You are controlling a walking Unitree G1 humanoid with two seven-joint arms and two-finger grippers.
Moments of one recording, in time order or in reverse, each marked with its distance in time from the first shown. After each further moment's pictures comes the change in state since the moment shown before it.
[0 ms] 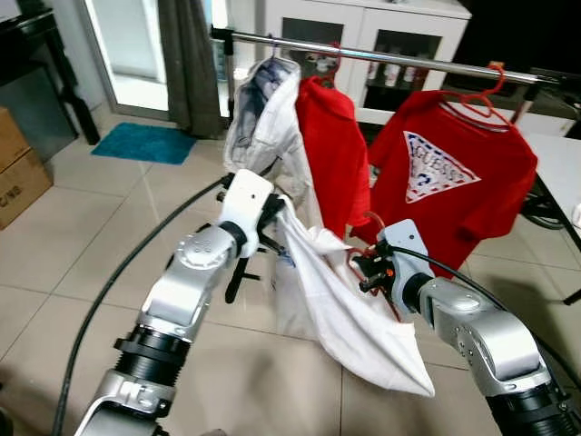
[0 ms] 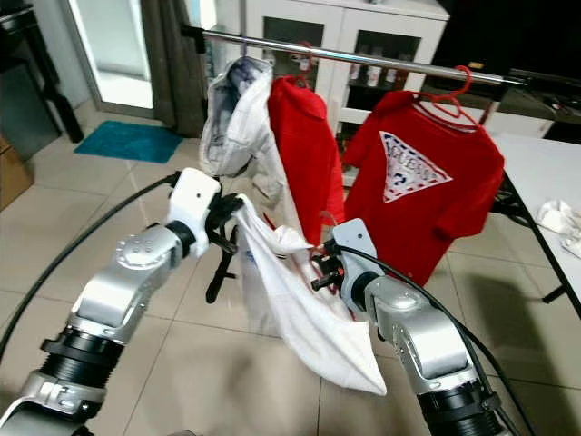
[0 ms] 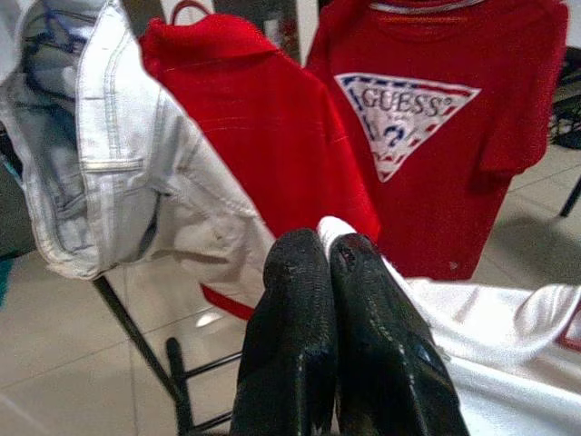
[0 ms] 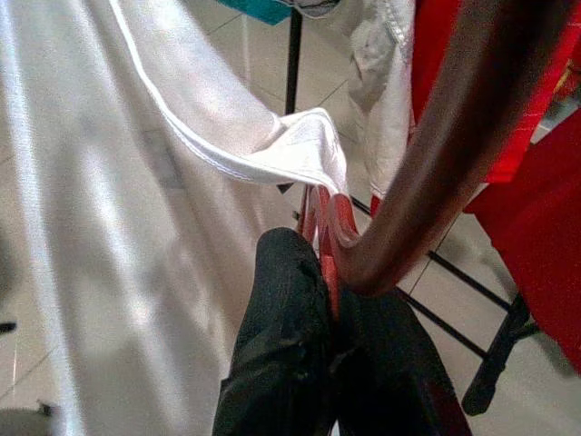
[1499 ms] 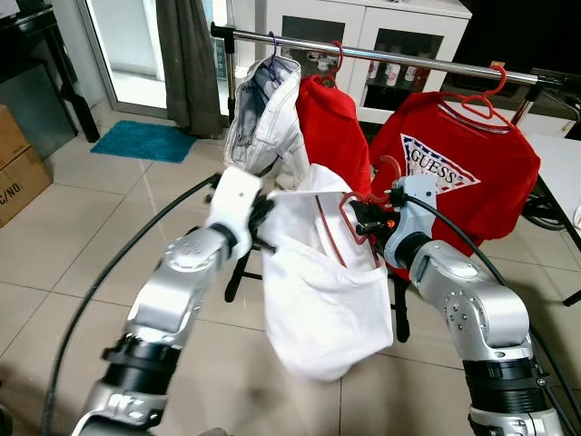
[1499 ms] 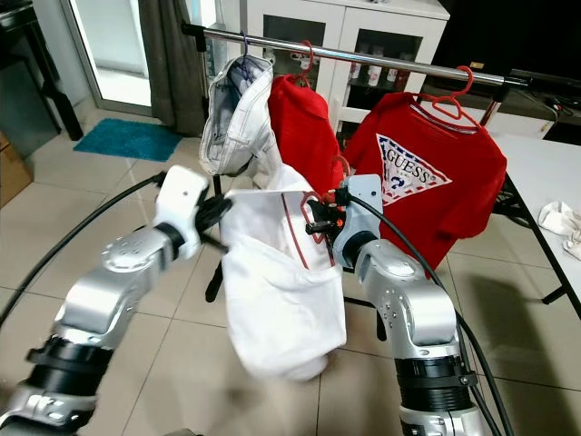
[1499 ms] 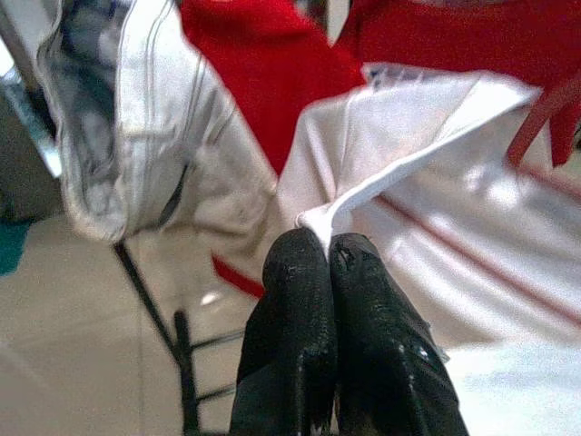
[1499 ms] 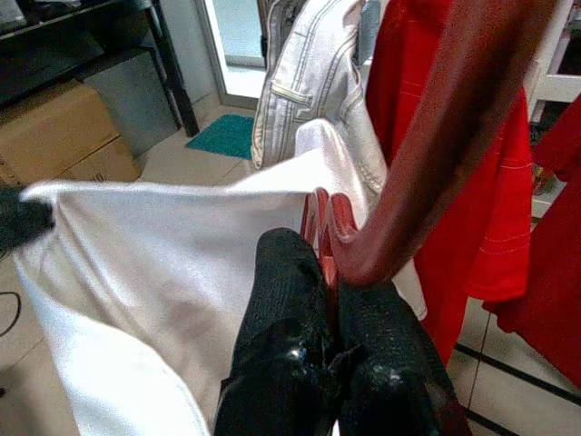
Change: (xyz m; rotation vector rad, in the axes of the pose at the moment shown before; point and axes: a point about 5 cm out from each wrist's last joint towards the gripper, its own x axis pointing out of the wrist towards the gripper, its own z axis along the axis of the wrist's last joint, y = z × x) left arm -0.017 0.010 -0.007 -0.046 0.056 0.051; right arm 0.007 -0.005 0.054 0.232 -0.304 -0.039
